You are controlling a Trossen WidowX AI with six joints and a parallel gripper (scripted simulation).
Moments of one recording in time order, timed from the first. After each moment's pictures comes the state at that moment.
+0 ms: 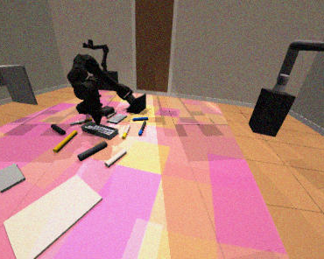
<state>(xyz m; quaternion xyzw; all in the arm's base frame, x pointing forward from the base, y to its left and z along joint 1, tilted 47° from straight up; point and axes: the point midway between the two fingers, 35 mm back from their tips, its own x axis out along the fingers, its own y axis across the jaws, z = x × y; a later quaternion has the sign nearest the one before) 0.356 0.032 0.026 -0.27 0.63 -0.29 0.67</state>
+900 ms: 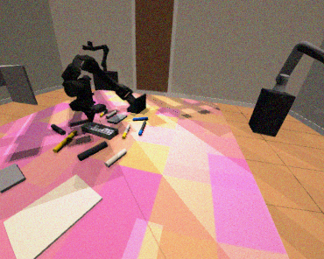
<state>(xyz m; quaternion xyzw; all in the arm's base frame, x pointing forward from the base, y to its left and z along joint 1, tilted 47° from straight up) 0.346 -0.006 0.065 -0.27 0.63 -0.29 0.67</state>
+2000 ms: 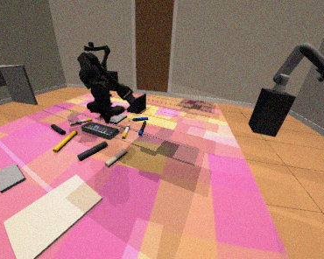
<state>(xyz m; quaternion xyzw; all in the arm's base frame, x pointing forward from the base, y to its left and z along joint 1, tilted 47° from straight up) 0.325 0.052 0.001 -0.28 0.63 -0.28 0.67</state>
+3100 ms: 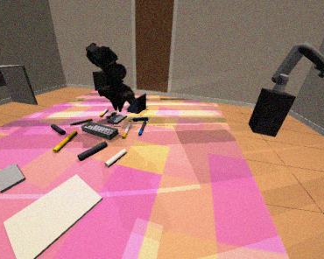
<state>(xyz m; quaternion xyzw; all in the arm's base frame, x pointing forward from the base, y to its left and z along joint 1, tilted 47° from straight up) 0.288 0.129 0.009 -0.20 0.60 -0.33 0.70</state>
